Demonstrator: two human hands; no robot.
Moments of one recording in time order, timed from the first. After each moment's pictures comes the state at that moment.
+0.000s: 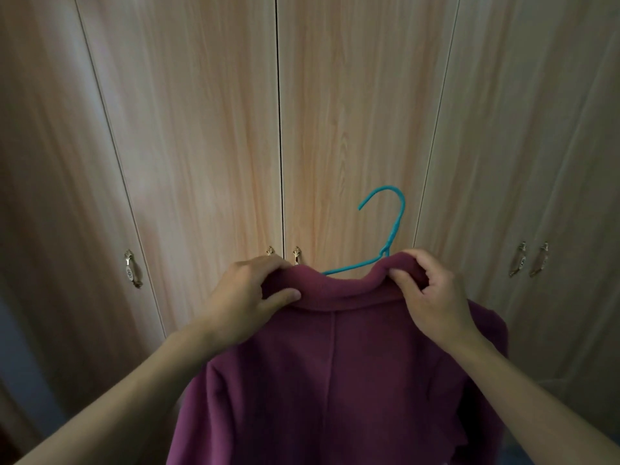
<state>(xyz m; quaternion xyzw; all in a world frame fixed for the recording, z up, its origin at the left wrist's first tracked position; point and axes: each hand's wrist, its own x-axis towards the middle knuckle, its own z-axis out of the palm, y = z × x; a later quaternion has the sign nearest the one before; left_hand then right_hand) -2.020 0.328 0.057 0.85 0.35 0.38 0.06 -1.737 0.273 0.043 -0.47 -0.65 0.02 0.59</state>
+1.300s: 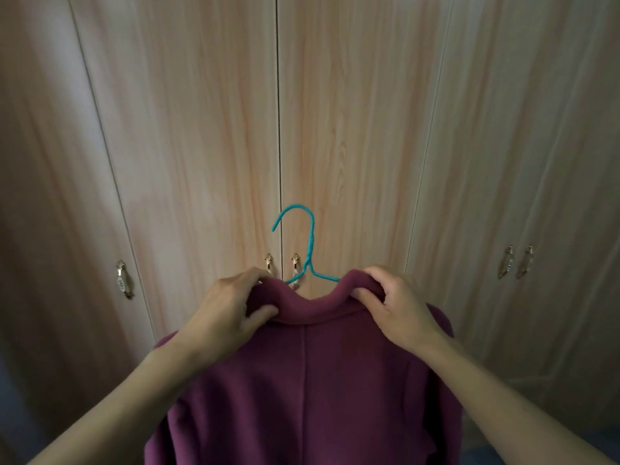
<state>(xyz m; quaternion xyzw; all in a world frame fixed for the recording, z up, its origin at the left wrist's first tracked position) -2.064 0.345 0.038 0.86 0.35 0.38 0.02 -1.779 0.300 0.028 -0.52 -0.72 0.00 0.46</state>
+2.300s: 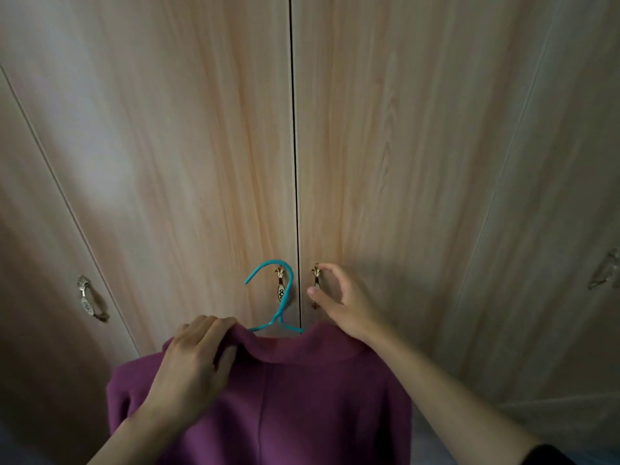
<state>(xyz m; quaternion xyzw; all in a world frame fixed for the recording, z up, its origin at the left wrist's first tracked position) -2.095 0.506 -0.052 0.83 0.41 0.37 -0.03 -1.814 0.557 -0.055 -0.57 -0.68 0.20 0.41</state>
